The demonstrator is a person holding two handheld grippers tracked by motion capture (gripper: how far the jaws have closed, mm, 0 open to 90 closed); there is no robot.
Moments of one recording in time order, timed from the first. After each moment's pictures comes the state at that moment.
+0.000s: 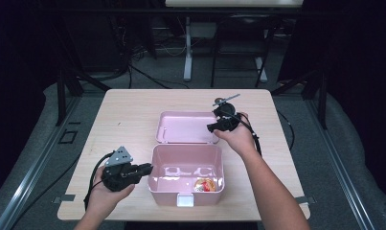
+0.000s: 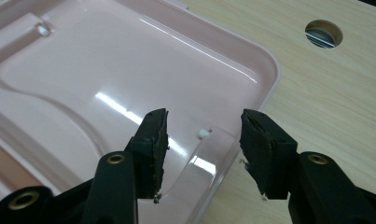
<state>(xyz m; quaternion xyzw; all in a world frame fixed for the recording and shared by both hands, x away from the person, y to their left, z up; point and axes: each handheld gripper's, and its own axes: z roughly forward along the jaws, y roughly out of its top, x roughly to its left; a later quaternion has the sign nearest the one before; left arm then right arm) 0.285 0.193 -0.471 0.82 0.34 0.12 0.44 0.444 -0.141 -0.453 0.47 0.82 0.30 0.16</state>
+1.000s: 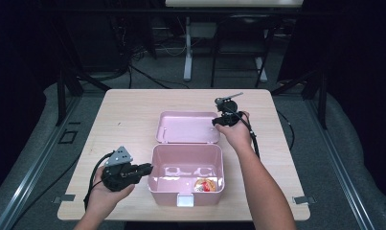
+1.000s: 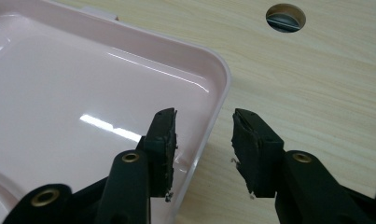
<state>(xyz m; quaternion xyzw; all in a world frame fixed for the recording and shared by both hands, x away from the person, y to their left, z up) 0.285 0.193 -0.471 0.82 0.34 0.11 0.44 0.472 -0.149 -0.472 0.55 0.76 0.30 0.17</state>
